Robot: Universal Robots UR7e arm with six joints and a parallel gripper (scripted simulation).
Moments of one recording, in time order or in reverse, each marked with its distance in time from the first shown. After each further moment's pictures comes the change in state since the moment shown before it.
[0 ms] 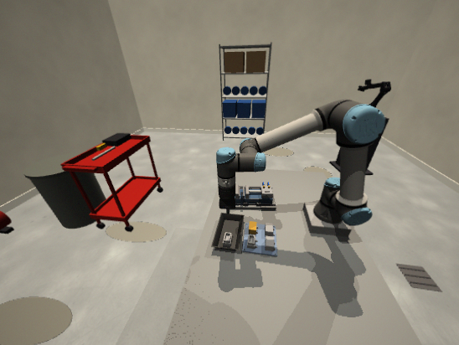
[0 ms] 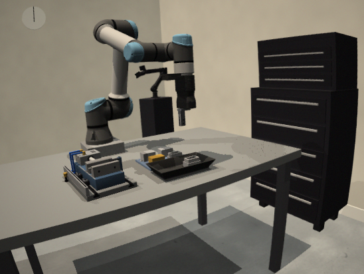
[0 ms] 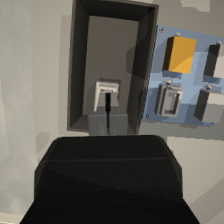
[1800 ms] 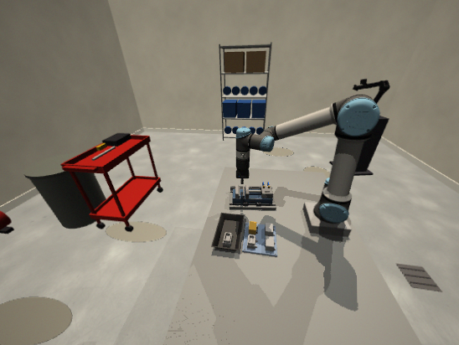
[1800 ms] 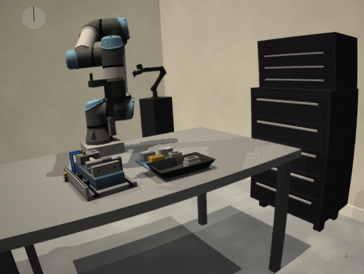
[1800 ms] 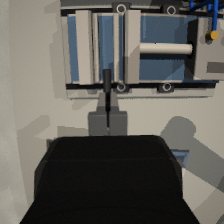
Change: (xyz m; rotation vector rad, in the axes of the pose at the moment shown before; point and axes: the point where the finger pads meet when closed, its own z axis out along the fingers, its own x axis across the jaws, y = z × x) arm 0.073 -0.257 0.001 -0.001 -0.001 0.001
